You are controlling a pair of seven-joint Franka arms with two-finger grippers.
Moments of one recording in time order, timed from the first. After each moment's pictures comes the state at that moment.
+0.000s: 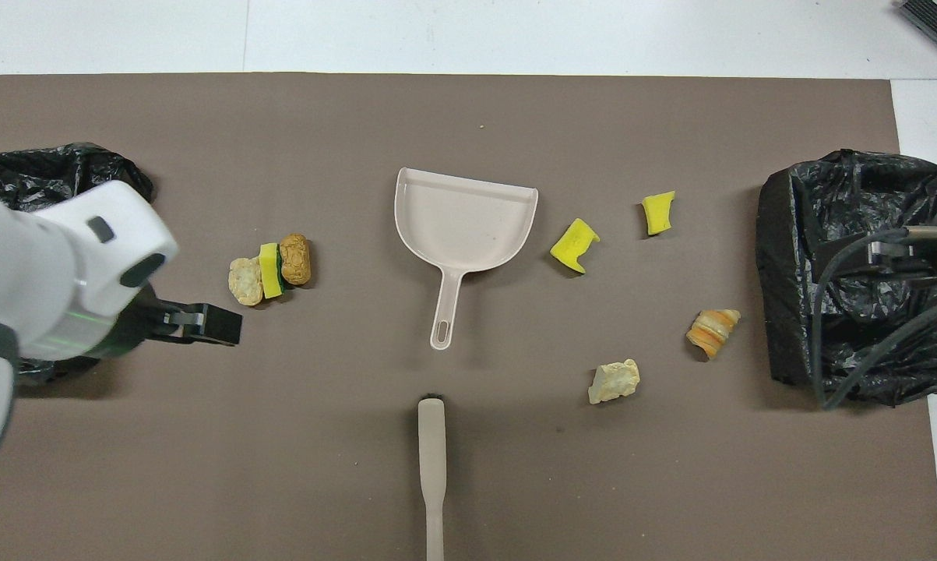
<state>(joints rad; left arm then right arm) -0.23 -0.15 -0.10 -1.82 -0.07 1.60 -0.20 0.03 -0.04 0.03 -1.54 -0.03 1.49 0.14</state>
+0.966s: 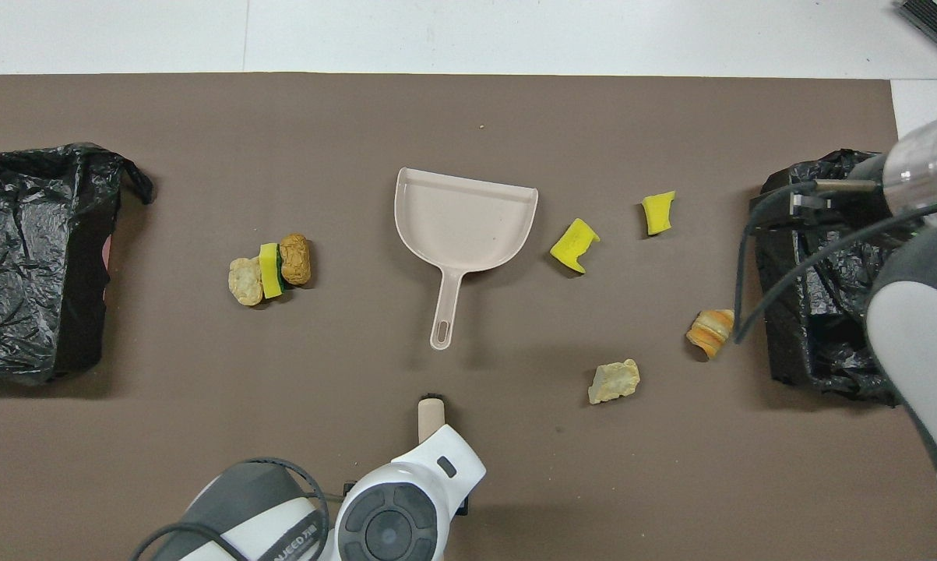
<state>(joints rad) -0.80 -0.21 -0.11 -2.35 -0.10 2.03 -0.72 0.07 0.07 0.05 -1.53 -0.03 1.66 0.23</state>
